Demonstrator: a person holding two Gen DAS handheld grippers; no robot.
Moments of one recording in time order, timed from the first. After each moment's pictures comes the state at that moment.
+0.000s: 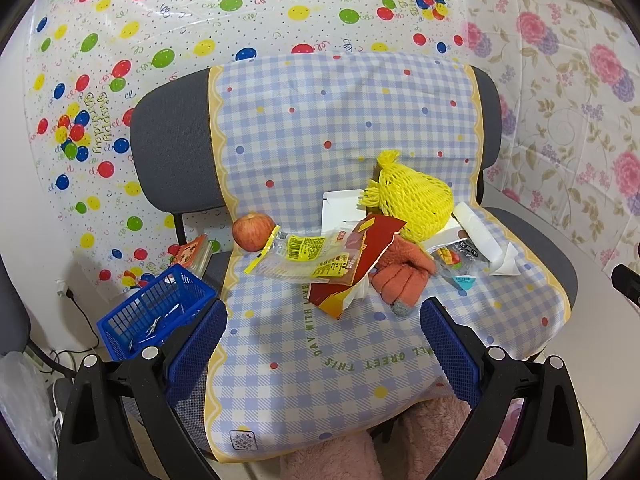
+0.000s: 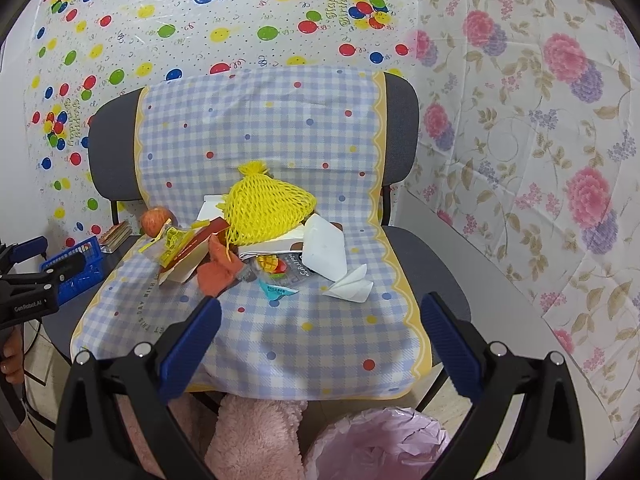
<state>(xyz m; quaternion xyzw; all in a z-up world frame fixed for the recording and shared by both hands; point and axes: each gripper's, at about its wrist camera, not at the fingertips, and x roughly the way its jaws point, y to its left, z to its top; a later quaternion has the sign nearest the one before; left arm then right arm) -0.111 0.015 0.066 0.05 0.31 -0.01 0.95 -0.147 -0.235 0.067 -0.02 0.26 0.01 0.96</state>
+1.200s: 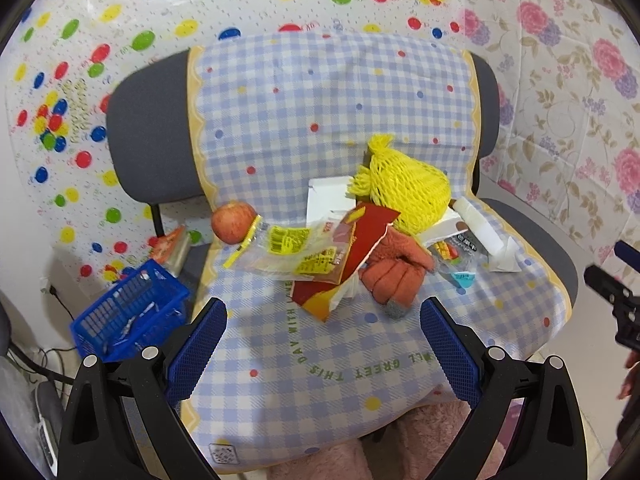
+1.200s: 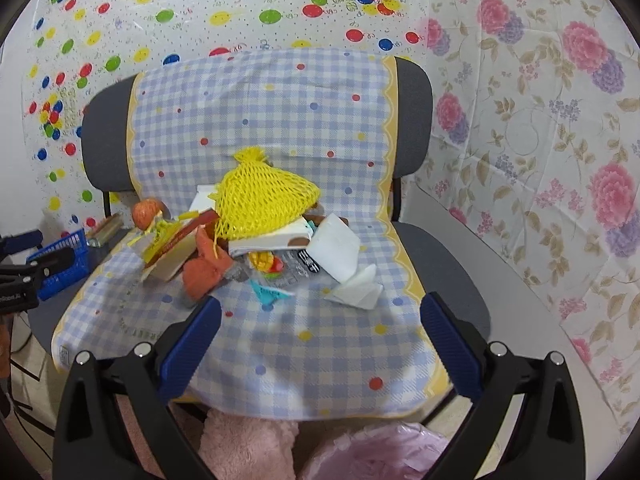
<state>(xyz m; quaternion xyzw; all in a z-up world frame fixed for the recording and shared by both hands) -0.082 0.012 0.045 0.04 0.34 -0.03 0.94 -0.102 -0.243 0.032 0.01 0.23 0.03 0.97</state>
